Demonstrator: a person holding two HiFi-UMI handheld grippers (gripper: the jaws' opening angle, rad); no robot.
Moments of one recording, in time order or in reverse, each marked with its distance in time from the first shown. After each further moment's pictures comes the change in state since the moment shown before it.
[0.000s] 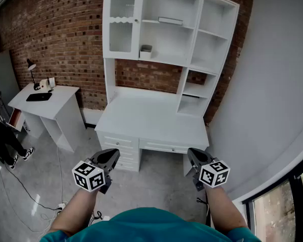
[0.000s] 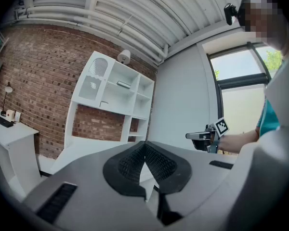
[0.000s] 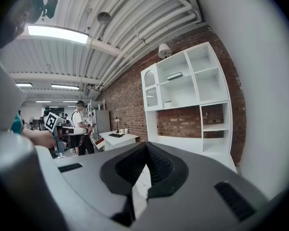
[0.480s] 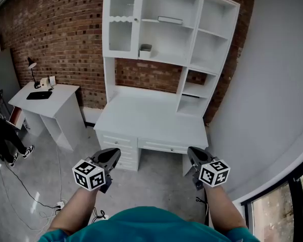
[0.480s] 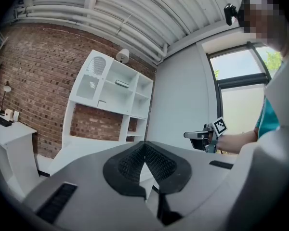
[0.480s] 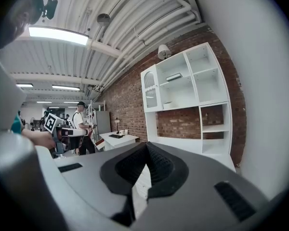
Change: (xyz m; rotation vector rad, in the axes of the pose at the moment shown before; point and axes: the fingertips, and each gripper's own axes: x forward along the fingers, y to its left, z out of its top) left arm 0.011 -0.014 -0.002 0.000 0.002 -0.009; right arm -0.004 -0.011 0.004 0.001 -0.014 0.009
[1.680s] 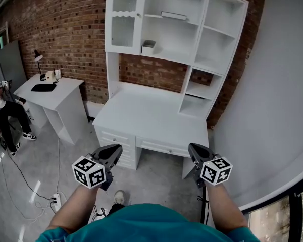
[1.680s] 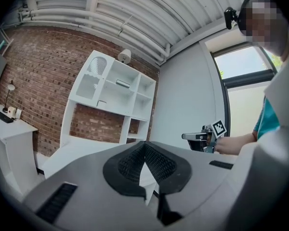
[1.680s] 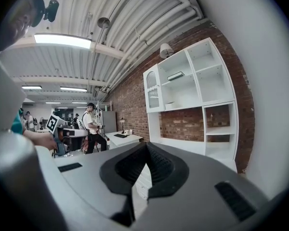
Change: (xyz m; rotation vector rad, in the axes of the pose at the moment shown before) left arm 0.051 -0.025 0.000 -0.020 -0.031 0.053; right arm 0.013 -0.055 0.011 -0.023 0.005 0.096
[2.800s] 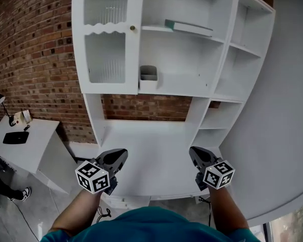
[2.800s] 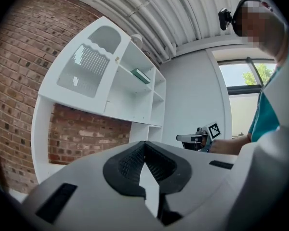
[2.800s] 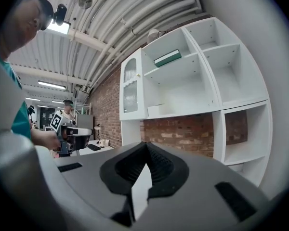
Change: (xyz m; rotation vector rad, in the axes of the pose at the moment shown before) left arm 0.259 0.341 0.112 0.050 0.018 -0.299; right arm 0.356 -0.126 0.096 -0.004 -0.094 -0.181
